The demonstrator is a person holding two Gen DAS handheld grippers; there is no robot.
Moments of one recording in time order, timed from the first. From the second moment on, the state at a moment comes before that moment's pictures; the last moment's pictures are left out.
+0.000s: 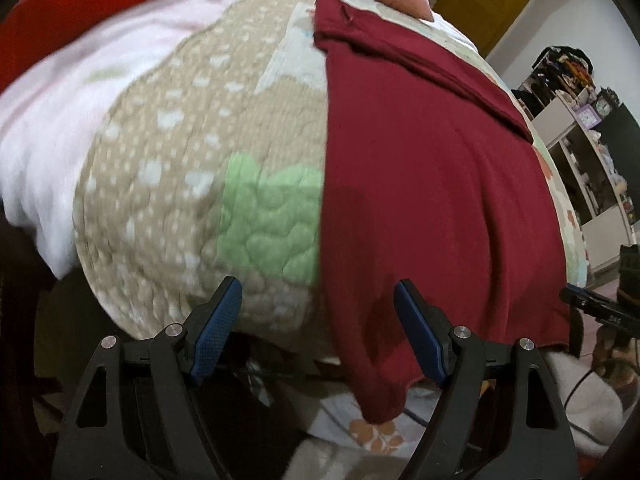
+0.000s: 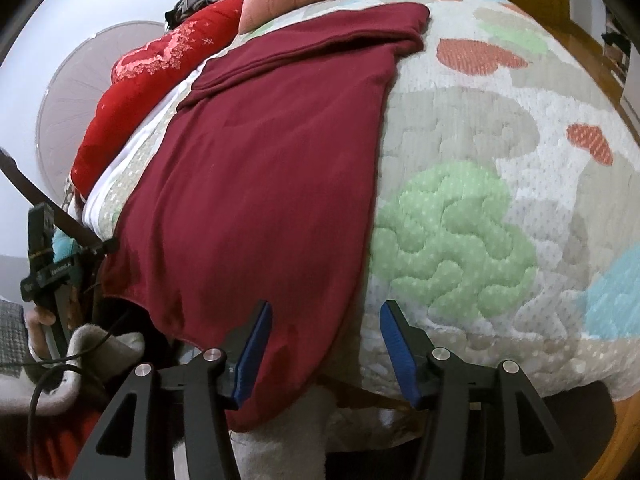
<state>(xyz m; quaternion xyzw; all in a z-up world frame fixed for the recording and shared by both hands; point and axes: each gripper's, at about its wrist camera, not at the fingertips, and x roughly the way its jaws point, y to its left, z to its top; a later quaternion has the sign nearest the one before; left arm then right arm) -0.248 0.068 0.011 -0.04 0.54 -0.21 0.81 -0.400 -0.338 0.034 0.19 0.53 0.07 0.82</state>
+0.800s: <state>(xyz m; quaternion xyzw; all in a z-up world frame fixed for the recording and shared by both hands) -0.258 0.038 -0.012 0.00 0.59 -0.26 0.77 -0.404 -0.323 0.006 0.25 0.55 0.14 0.79</state>
